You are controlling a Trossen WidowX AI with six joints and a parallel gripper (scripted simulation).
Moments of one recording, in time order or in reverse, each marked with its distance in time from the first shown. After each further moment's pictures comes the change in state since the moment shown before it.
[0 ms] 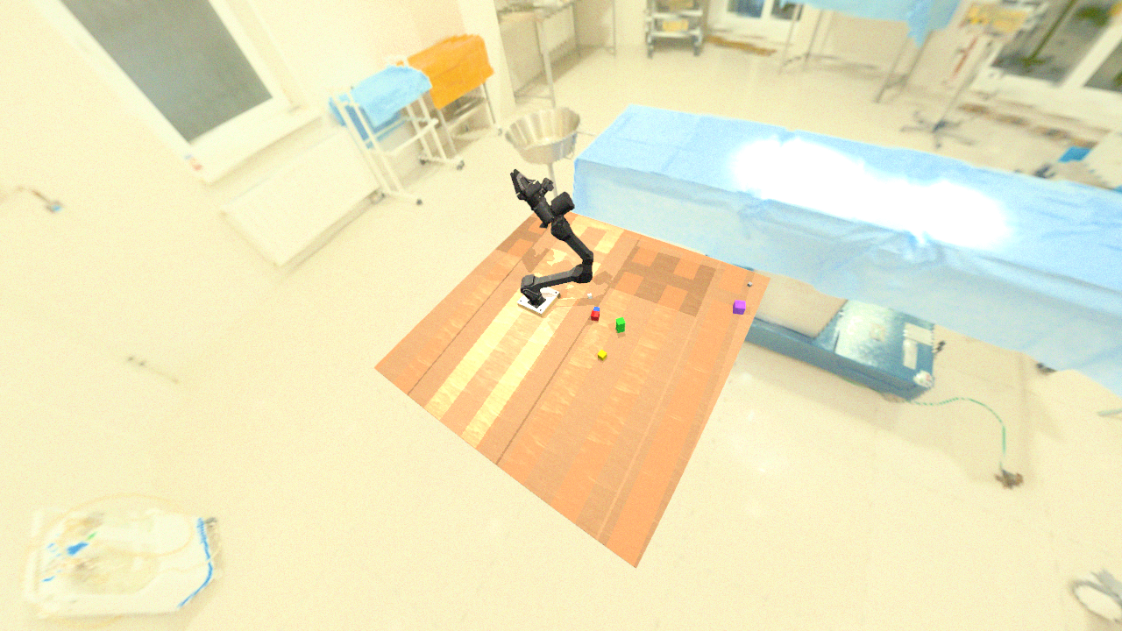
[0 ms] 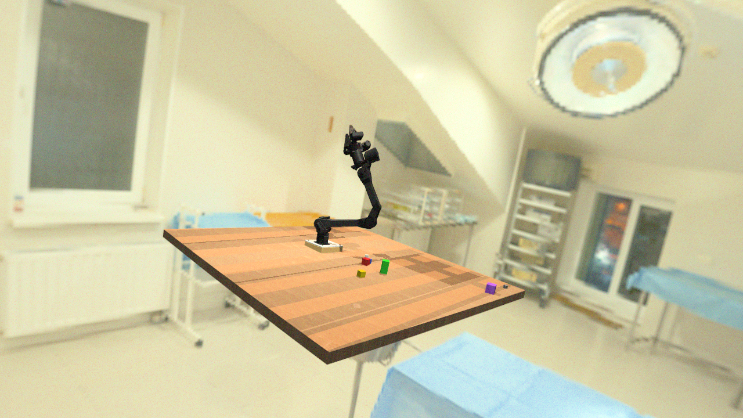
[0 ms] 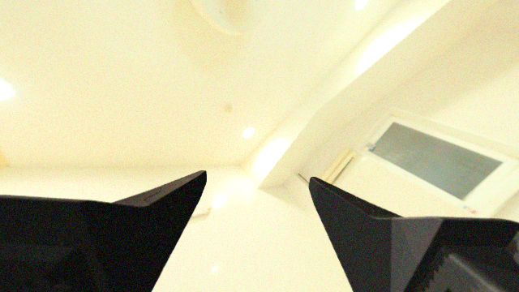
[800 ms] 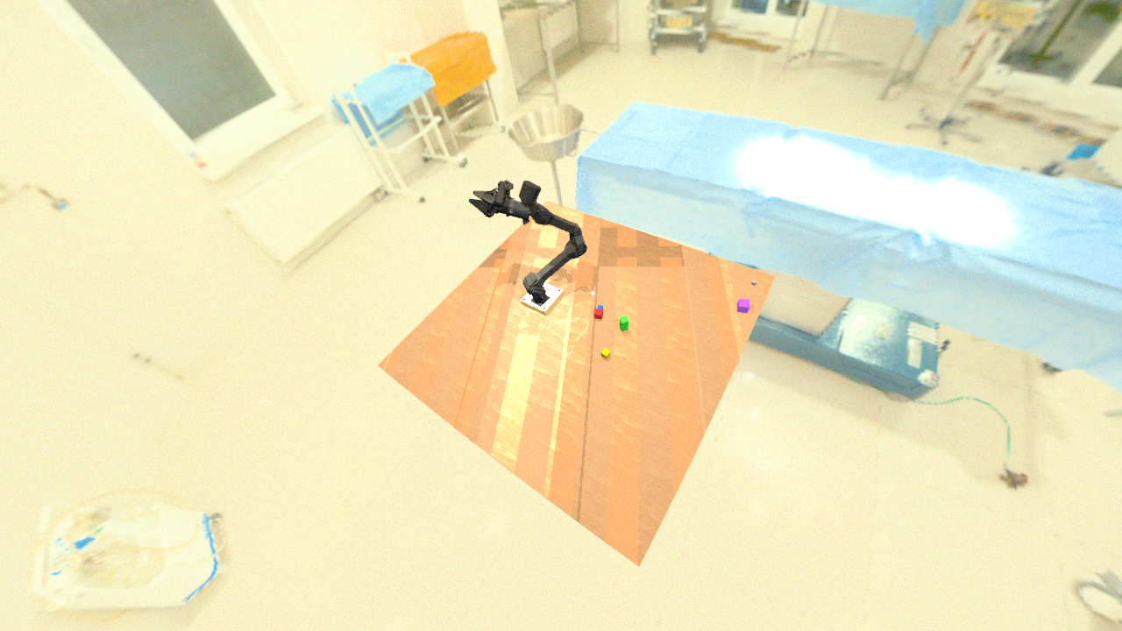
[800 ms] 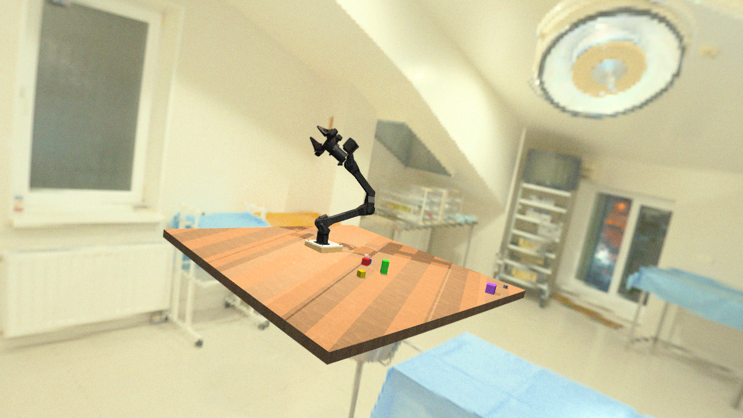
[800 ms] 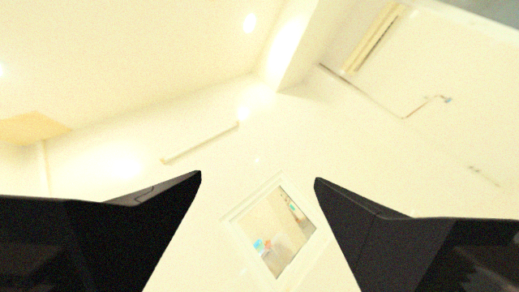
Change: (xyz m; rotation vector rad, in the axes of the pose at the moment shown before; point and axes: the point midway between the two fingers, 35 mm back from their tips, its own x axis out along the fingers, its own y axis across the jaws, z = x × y) arm 0.035 -0.029 -0.154 0.287 0.627 0.016
